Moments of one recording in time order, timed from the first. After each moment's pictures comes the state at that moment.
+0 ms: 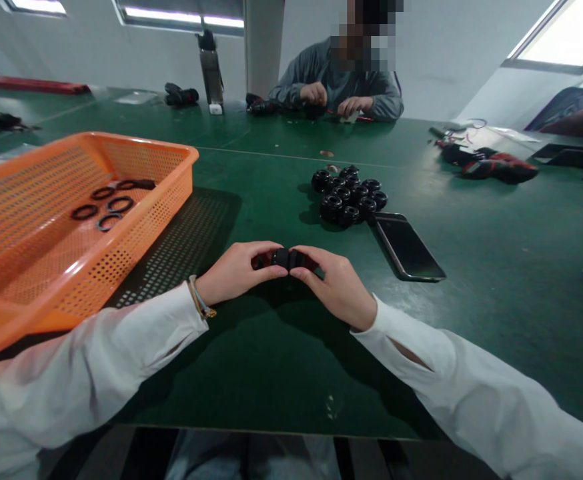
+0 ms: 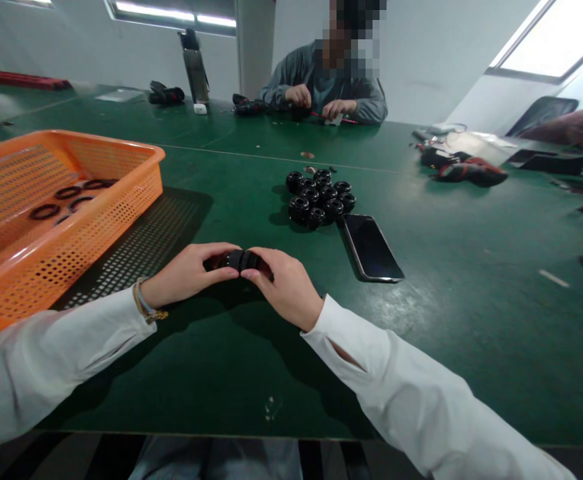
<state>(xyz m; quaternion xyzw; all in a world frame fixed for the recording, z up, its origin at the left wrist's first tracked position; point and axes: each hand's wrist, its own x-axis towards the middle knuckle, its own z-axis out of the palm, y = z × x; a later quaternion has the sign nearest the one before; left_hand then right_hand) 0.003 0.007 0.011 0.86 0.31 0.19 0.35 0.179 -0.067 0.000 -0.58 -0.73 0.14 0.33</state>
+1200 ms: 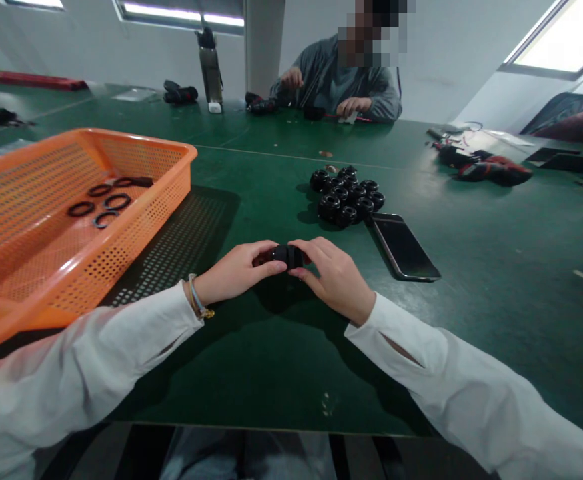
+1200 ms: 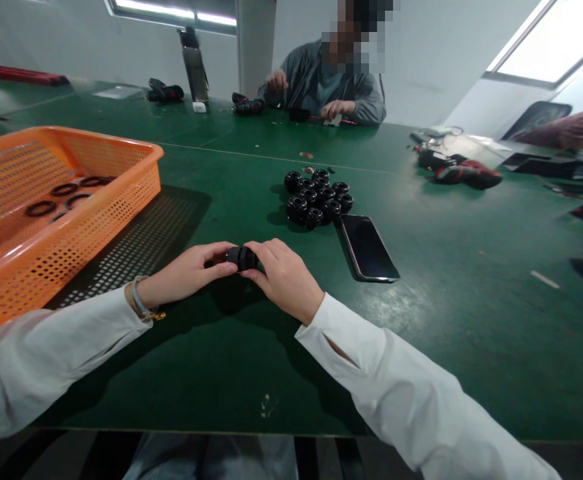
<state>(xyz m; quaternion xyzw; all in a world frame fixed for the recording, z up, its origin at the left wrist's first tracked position) 0.008 0.006 0.012 0.84 0.32 0.16 0.41 0.189 -0.061 -0.003 -0.46 -0.82 -0.07 0.33</state>
